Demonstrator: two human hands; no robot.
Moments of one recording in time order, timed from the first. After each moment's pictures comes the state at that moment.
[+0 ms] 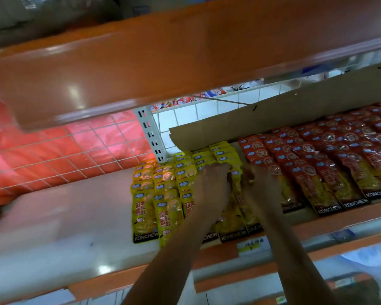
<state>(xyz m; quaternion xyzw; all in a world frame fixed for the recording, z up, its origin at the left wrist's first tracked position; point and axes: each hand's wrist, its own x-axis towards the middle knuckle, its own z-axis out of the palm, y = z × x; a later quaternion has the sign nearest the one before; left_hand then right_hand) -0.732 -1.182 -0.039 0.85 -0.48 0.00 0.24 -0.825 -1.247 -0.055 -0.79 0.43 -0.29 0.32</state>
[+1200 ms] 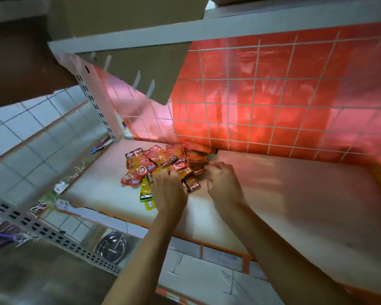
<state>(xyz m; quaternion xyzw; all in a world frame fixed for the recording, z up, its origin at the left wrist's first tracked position) -0.377 -0.657 -0.074 0.99 -0.07 0.12 0.08 -0.407 -0.794 -0.085 -0.95 0.10 -0.17 0.25</state>
